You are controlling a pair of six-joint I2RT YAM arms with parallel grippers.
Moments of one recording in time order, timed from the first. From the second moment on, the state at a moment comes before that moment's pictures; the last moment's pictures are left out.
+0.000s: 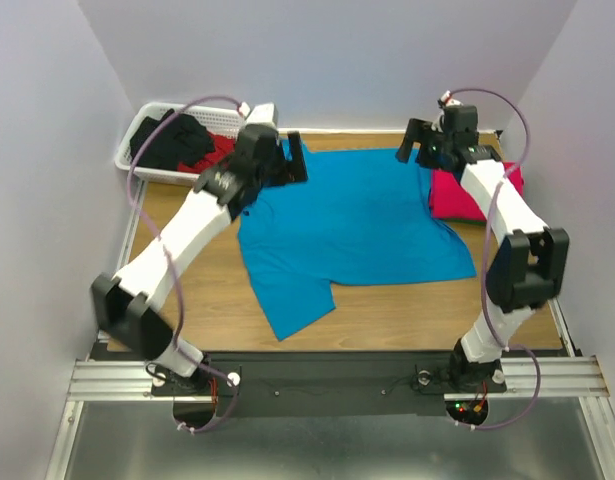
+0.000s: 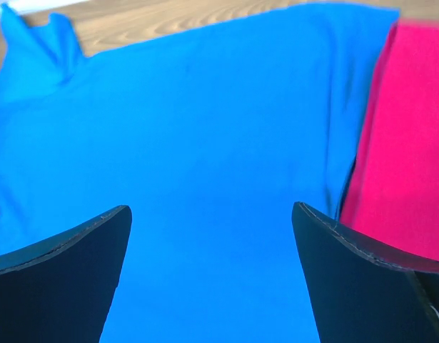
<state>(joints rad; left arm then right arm) -0.52 1.56 1.56 -0.54 -0.21 -0.47 0.10 1.80 1.61 -0.42 -0.11 0.29</state>
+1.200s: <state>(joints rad) -1.13 1.23 0.60 -0.68 -0.24 -1.47 0.10 1.02 0.71 -0.46 0.03 0.63</state>
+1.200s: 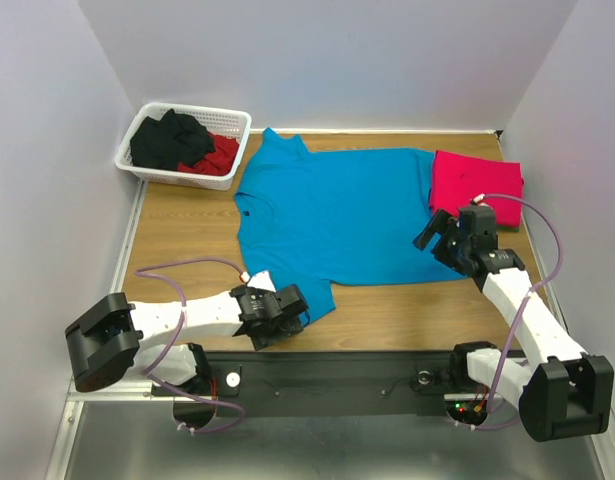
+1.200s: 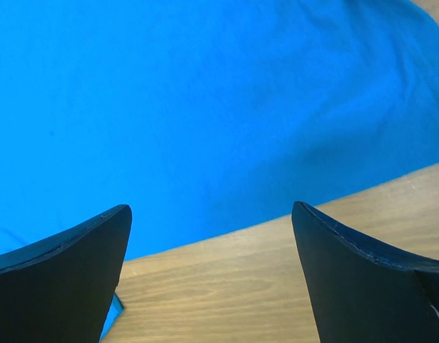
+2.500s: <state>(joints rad) -1.03 1.06 0.54 -0.72 -0.27 -1.44 0.04 0.99 0.65 -0.61 0.29 0.75</state>
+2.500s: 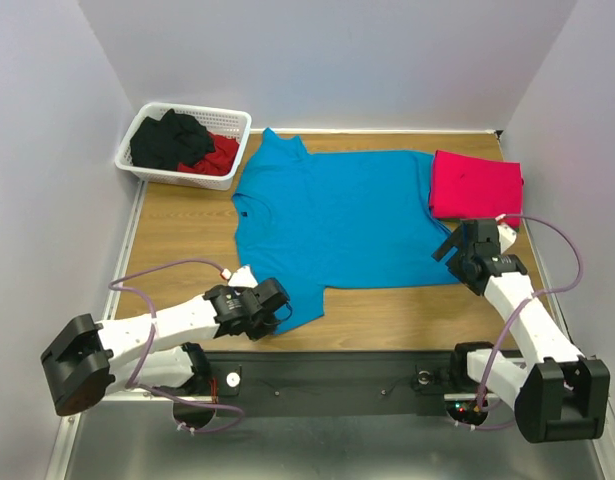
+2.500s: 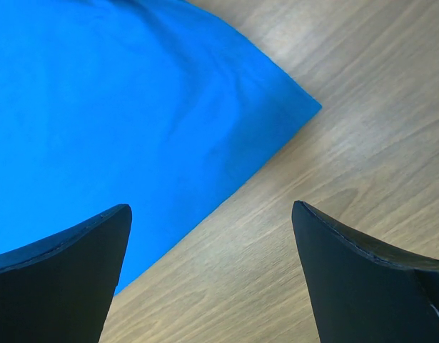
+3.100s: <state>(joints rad) -0.92 0.84 0.49 -0.74 -0.34 -1.51 -0.09 1.18 0.61 -0.59 0.37 0.84</state>
